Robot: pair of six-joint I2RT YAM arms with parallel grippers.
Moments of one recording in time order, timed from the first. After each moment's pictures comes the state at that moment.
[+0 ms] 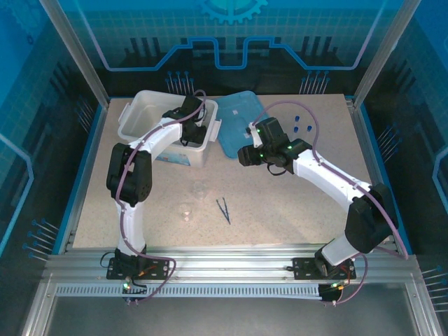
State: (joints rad) left arm -0.30 2.07 1.68 -0.67 -0.04 -0.12; right arm 0.55 1.53 1.22 -0.53 -0.06 0.24
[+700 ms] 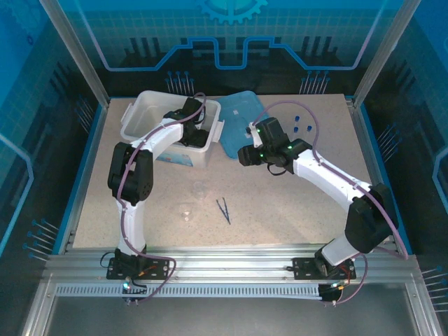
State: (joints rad) left arm -0.30 2.08 1.68 -0.71 -0.06 -0.13; right arm 0.55 1.53 1.22 -0.53 -0.06 0.24
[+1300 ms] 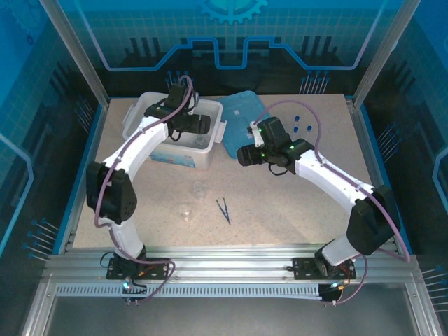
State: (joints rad) left arm -0.31 1.79 1.65 -0.74 -0.05 -0.17; right arm 0.55 1.51 1.22 -0.54 -0.06 0.24
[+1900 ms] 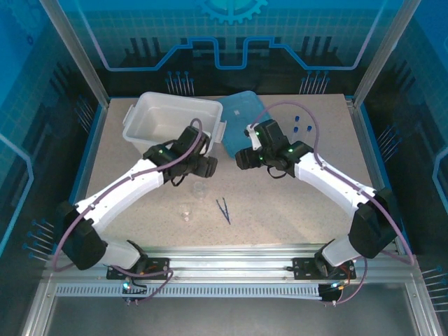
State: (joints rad) left arm -0.62 1.39 1.21 -0.80 -0.21 -0.30; right arm 0.60 1.49 1.21 -0.56 -0.03 0.21
